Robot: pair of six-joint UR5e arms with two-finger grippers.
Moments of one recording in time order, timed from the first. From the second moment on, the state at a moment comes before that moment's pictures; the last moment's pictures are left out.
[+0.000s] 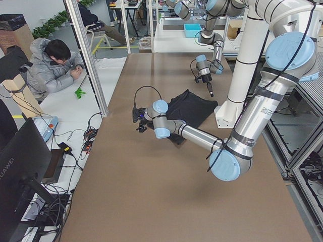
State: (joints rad) left arm -0.90 -2.10 -1.42 -2.50 -1.80 -1.44; right arm 0.28 -1.43 1.94 -0.61 2.12 1.75
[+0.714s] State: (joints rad) left arm -0.87 -2.07 -1.46 -2.45 -1.84 -1.46; right arm 0.48 -1.46 1.94 -0.63 2.12 1.74
